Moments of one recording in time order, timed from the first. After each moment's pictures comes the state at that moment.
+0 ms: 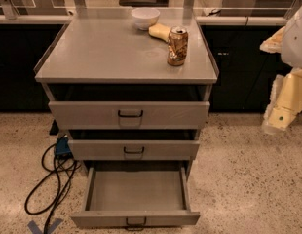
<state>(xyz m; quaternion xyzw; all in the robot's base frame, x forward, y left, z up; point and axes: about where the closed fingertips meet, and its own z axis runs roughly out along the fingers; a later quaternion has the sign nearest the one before) 0.438 -0.217 0.976 -0.60 0.78 -0.03 0.16</state>
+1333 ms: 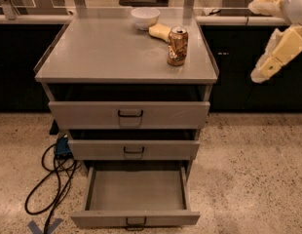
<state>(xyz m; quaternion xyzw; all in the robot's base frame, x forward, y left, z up) 0.530 -0.212 1.013 -0.63 0.70 0.07 0.33</state>
